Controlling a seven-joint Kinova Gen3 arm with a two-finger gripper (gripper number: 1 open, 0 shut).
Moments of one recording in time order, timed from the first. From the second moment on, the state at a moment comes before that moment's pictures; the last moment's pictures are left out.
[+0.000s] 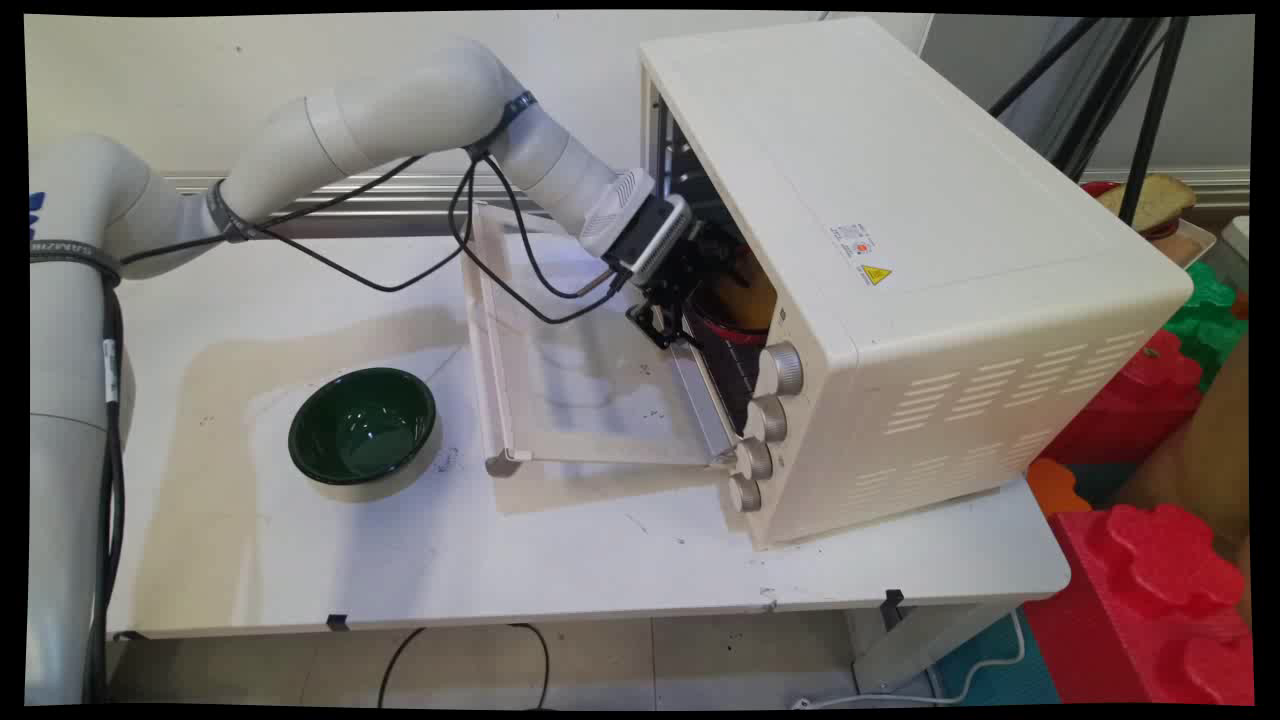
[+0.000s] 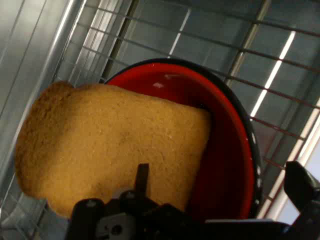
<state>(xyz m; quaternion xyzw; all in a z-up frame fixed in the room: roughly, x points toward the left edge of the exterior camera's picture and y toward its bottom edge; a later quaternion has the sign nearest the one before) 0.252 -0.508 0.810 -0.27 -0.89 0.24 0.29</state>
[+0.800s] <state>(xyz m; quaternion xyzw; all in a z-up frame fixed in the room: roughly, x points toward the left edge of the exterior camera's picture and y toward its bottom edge) 0.332 -0.459 0.851 -0.14 -0.91 0.20 0.35</state>
